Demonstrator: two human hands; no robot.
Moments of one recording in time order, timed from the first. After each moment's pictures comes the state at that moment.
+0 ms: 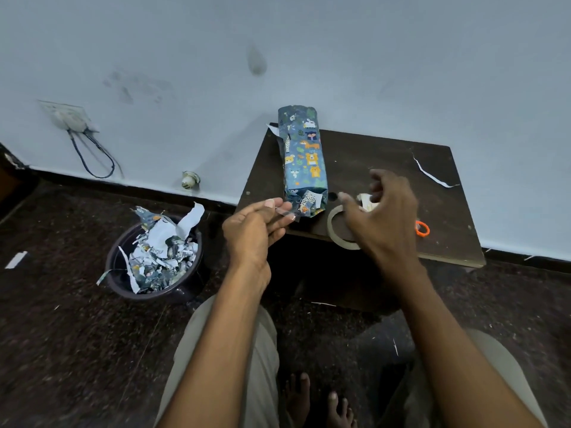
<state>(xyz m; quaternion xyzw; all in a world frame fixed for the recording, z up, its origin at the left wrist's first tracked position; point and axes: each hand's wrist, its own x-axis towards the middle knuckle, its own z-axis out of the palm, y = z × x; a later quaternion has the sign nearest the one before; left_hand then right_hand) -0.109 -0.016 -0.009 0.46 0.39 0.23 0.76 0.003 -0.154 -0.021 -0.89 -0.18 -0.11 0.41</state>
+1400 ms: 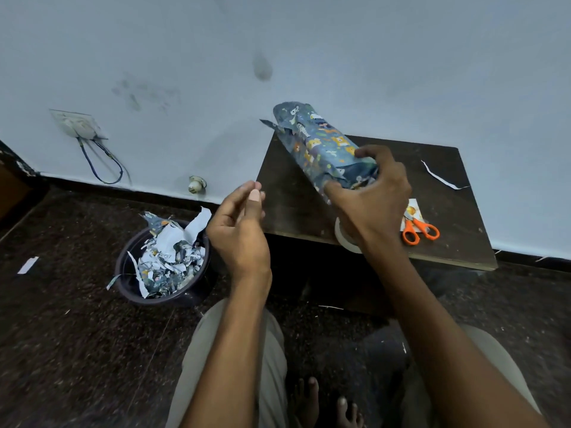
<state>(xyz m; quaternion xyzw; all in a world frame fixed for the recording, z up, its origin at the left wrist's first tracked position) -0.110 -0.002 -0.013 0.44 0.34 0.46 0.69 -0.004 -0.111 0.006 -0.83 -0.13 -0.14 0.52</state>
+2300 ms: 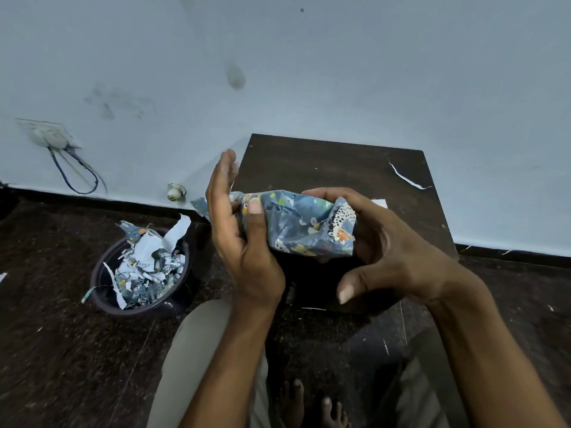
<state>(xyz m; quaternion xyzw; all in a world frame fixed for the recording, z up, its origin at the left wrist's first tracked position) -0.121 -0.054 0.013 0.61 0.11 0.52 0.58 -0.035 -0.213 0.051 -0.57 -0.38 0.39 0.61</state>
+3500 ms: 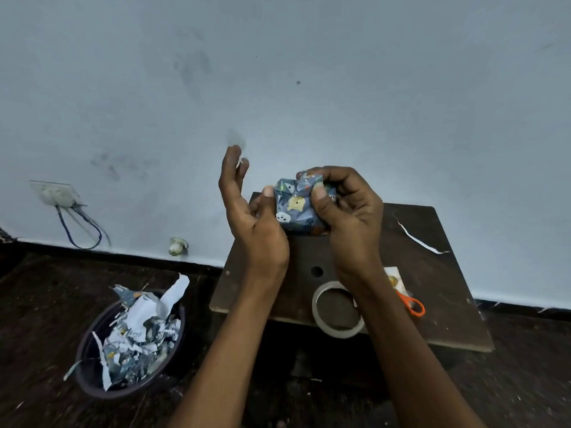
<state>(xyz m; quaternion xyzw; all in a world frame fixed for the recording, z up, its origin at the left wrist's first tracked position) 0.007 -0.006 0.045 0.58 0.10 0.54 0.61 0.051 -0.095 0.051 -0.49 -0.28 0.02 0.83</state>
